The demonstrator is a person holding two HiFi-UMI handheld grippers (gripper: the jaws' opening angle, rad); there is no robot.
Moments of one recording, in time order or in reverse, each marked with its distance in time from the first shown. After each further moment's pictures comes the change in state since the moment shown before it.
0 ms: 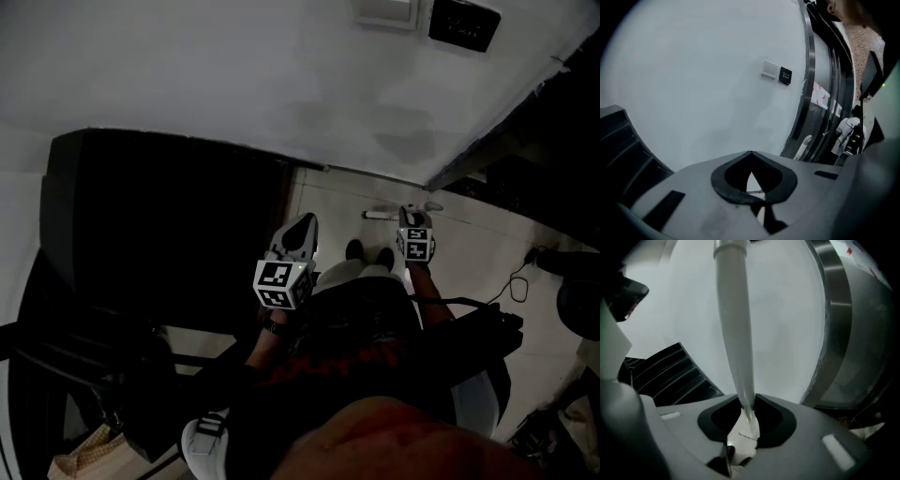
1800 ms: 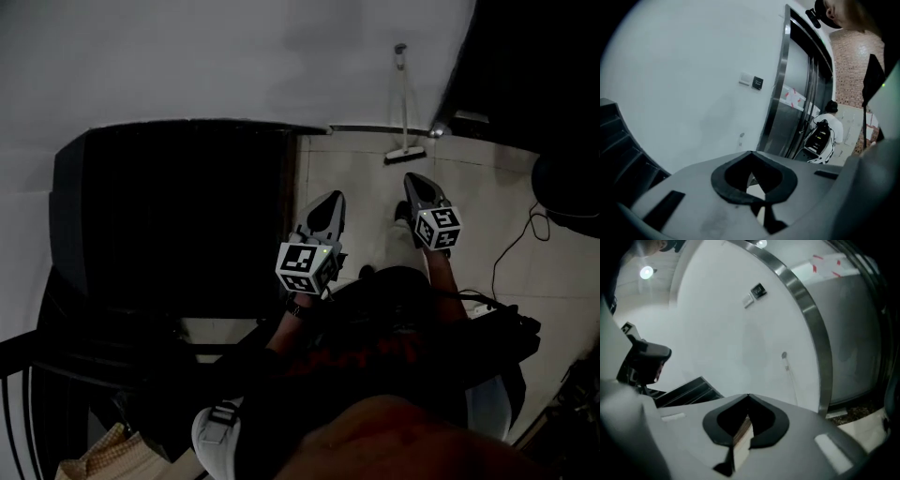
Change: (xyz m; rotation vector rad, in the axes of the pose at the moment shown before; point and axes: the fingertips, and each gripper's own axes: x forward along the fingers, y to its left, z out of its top) left arm -0.156 -0.064 -0.104 0.048 -0.050 -0.171; right arm -0.201 0.156 -0.025 0.186 -0.363 0.217
